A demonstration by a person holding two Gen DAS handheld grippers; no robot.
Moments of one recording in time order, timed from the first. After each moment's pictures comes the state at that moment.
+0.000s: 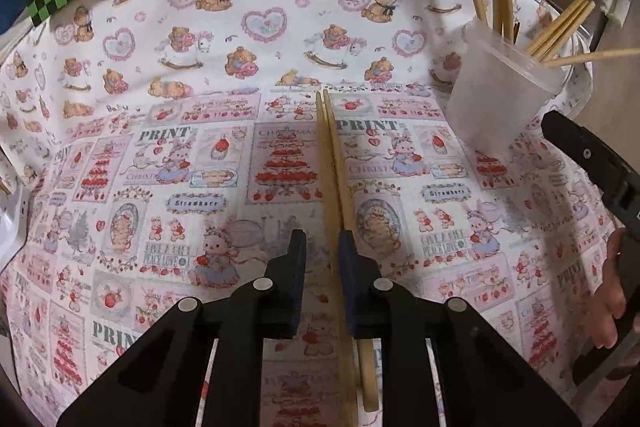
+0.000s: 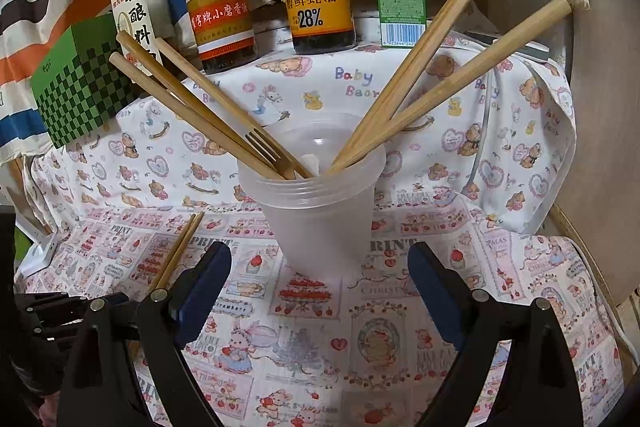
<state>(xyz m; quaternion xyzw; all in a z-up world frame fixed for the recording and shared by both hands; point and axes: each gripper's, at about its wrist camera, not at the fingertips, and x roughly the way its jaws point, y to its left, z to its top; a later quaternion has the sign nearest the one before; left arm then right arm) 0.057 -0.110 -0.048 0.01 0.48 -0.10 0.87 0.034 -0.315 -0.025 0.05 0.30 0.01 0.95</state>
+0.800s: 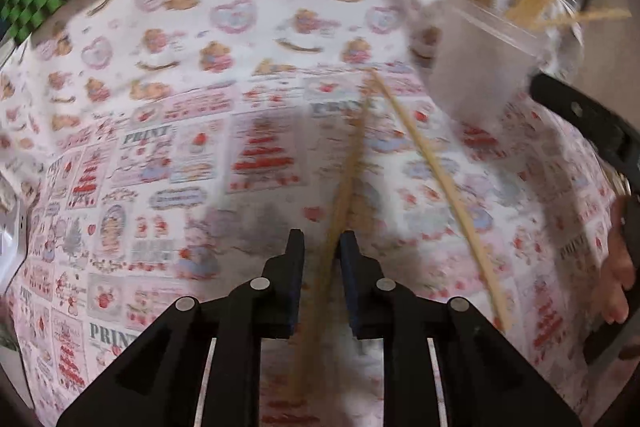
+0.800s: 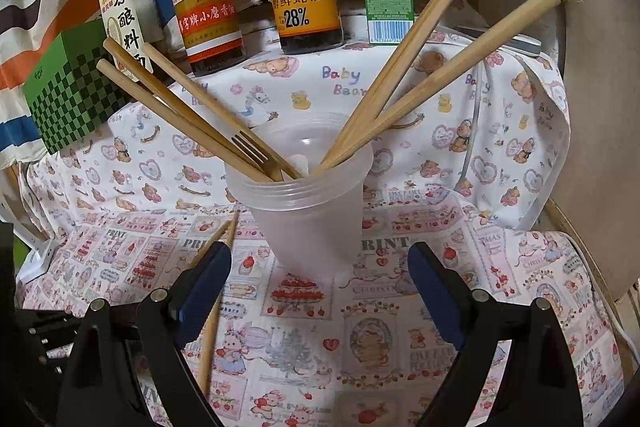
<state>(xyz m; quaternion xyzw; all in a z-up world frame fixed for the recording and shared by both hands) 0.053 -0.120 -0.056 0.04 0.49 -0.11 0.86 0.034 -0.322 -0.025 0.06 0.30 0.00 0.95</state>
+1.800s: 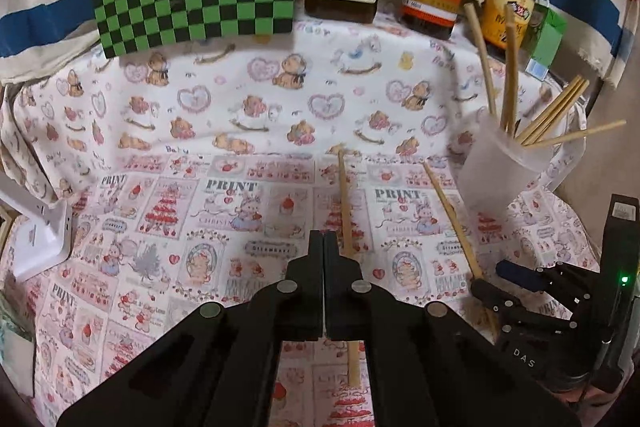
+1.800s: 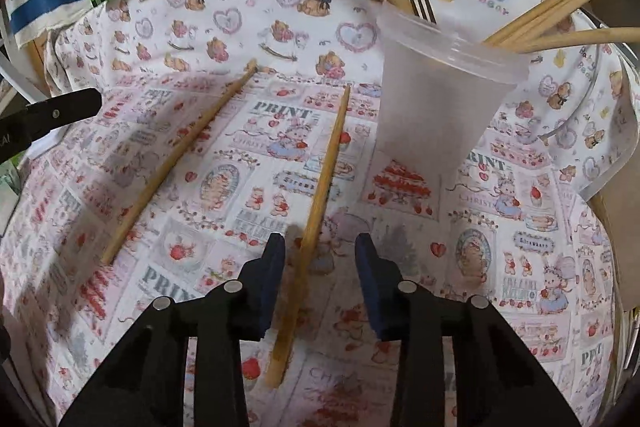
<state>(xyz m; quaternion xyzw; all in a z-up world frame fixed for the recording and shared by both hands) 0.032 -0.055 -0.009 -0.02 0.41 -0.07 0.91 0.028 -0.245 -0.064 -0.06 0.45 0.08 0.89</state>
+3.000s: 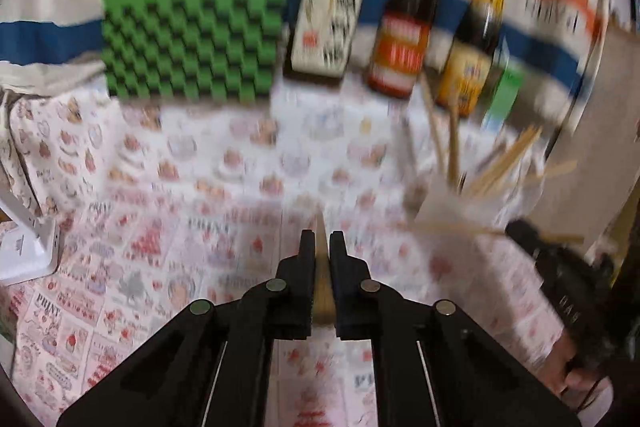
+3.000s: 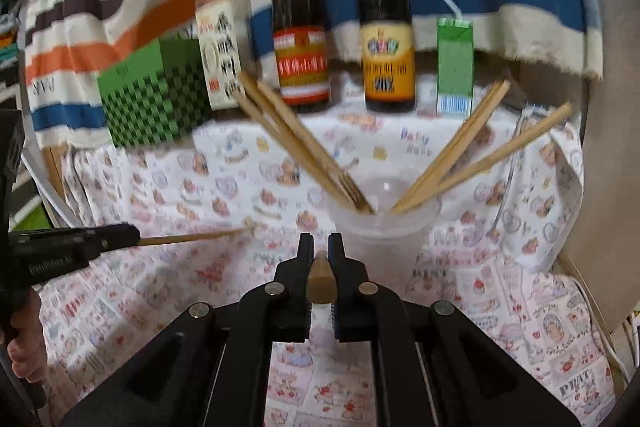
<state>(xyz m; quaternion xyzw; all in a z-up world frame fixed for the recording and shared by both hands) 0.002 -0.049 0.029 -0.08 0.30 -0.12 0.94 -0.014 -0.279 0.015 0.01 0.21 0.08 0.97</state>
